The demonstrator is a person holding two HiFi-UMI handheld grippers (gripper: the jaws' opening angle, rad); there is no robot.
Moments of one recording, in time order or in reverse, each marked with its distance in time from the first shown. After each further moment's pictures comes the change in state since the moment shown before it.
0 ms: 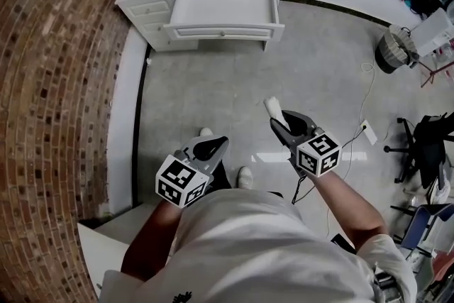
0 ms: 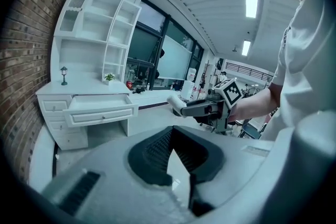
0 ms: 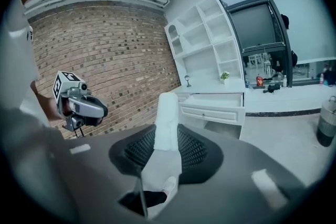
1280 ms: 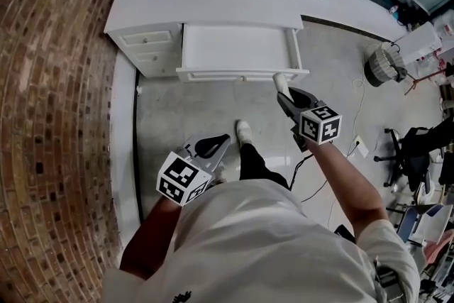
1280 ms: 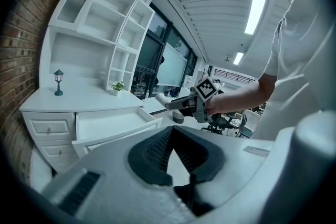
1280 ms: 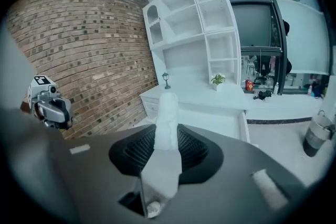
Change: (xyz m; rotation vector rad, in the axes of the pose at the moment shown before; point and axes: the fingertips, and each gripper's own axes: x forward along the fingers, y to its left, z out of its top) left arm 0.006 0.304 0.092 0.028 -0.054 -0.148; right arm 0.286 -0.131 0.156 0.026 0.080 -0.240
